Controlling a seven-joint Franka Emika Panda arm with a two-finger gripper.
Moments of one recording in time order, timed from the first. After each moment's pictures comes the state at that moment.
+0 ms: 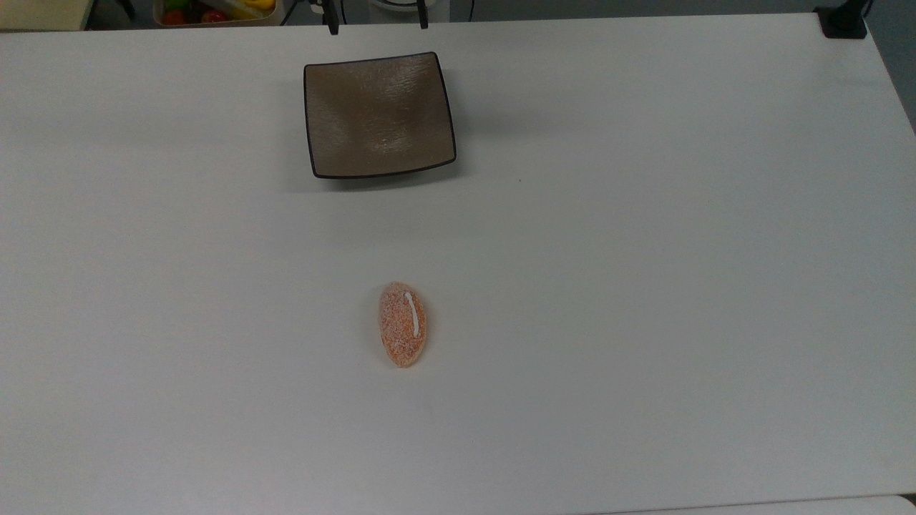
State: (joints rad) arm 0.14 -0.01 -0.07 -1.62 0.08 1.71 -0.03
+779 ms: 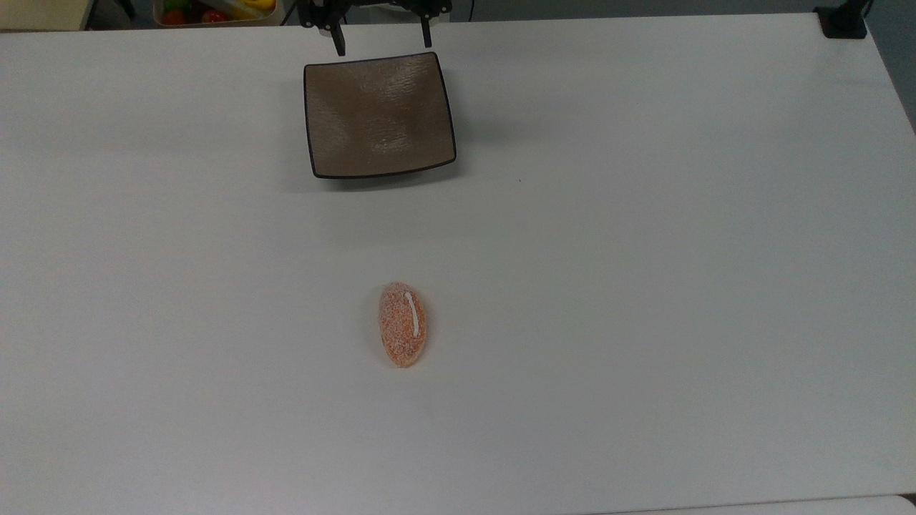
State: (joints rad) arm 0.14 0.02 -0.07 -1.64 0.08 1.71 -0.08
